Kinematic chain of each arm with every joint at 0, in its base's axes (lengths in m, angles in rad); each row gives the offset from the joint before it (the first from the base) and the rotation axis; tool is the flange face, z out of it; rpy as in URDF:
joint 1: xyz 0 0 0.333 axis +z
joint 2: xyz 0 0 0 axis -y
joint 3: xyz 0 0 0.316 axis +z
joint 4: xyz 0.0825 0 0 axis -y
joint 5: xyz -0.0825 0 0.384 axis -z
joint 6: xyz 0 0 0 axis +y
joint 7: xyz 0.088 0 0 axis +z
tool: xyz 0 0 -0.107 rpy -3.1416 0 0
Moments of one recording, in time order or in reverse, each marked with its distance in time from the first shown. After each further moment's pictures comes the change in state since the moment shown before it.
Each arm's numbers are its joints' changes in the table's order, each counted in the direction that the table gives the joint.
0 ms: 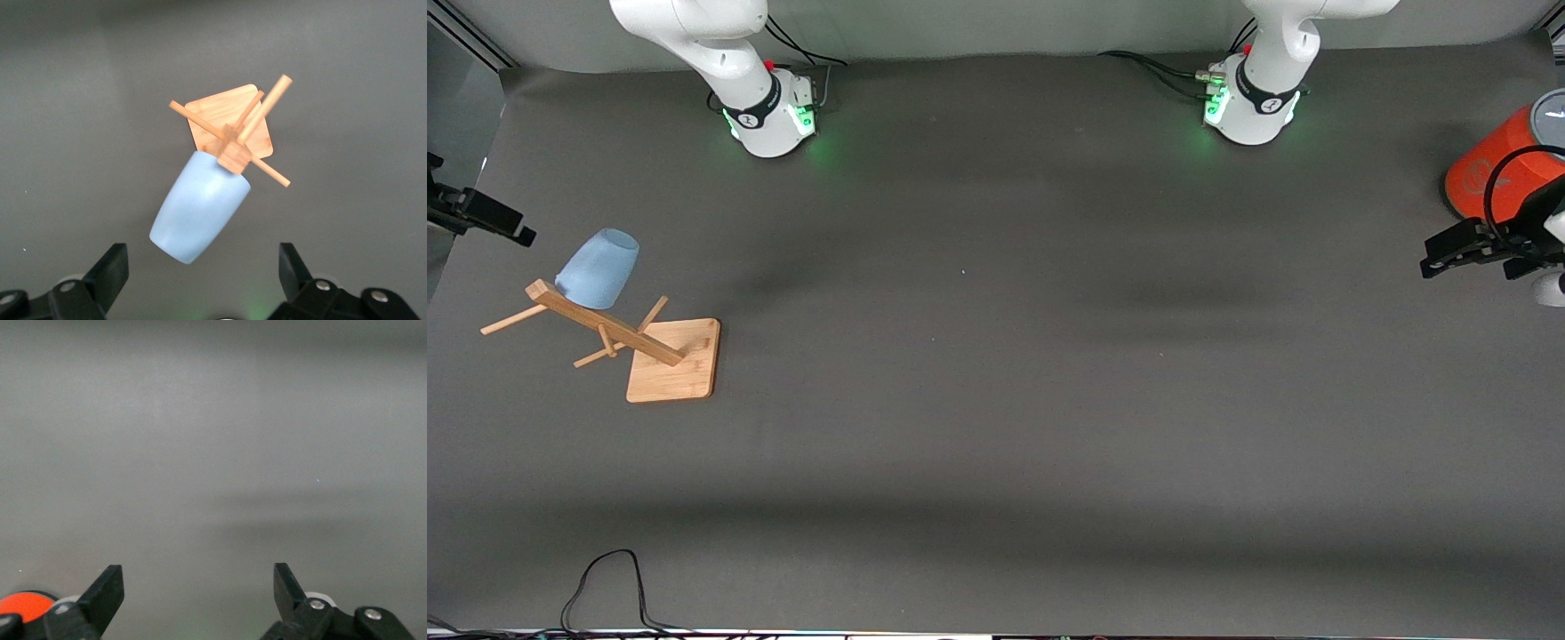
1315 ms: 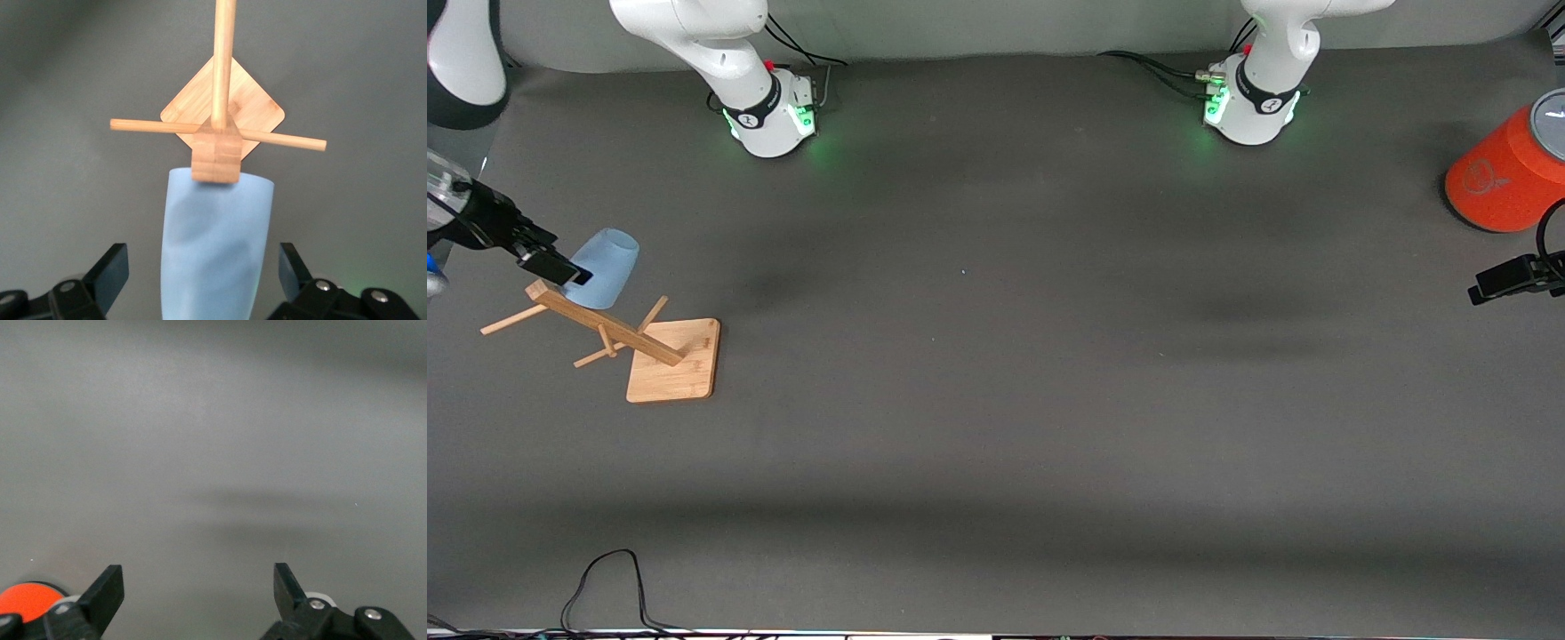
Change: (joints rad) left arm 0.118 -0.064 -0.009 -0.005 -0.007 -0.064 0.000; right arm 0.003 0.000 0.002 -0.287 -0.041 -0.275 -0.498
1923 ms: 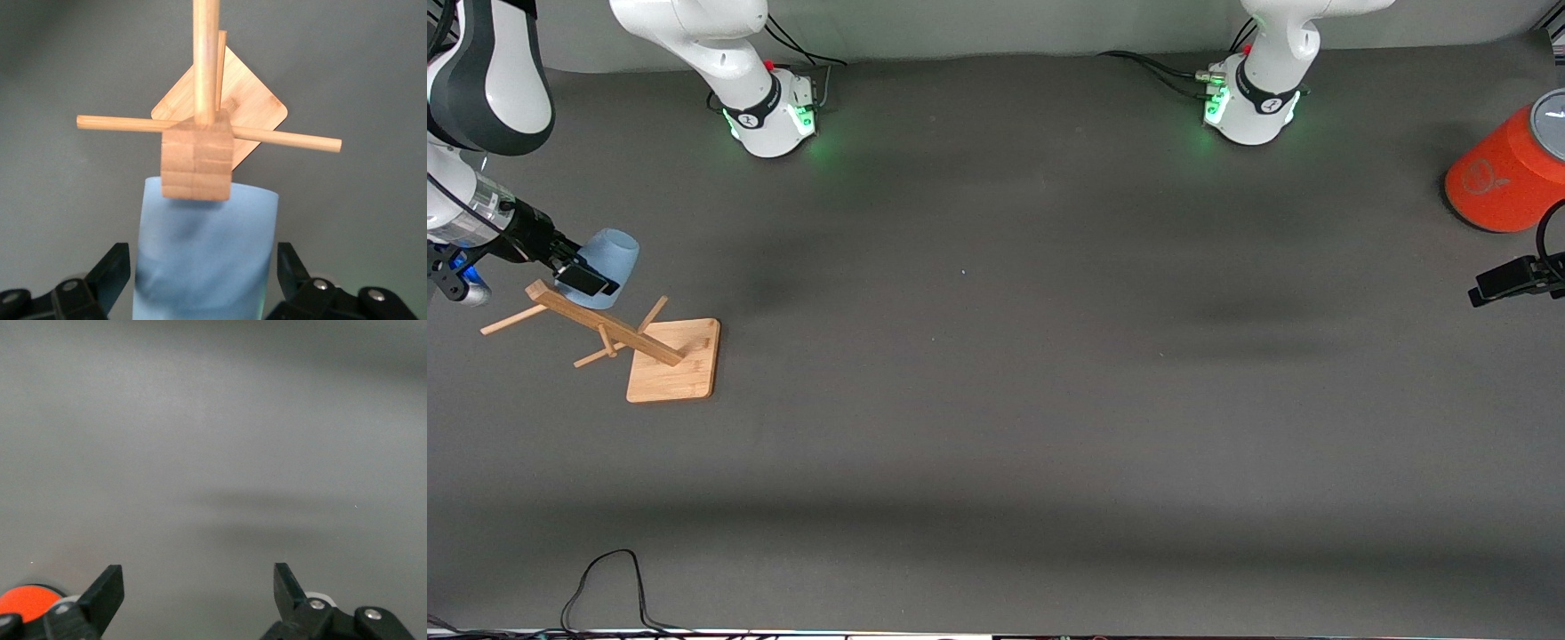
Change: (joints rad) left arm 0.000 0.000 -0.001 0.000 0.000 -0.007 0.000; right arm 0.000 0.002 -0.004 -0.087 0.000 -0.086 -0.002
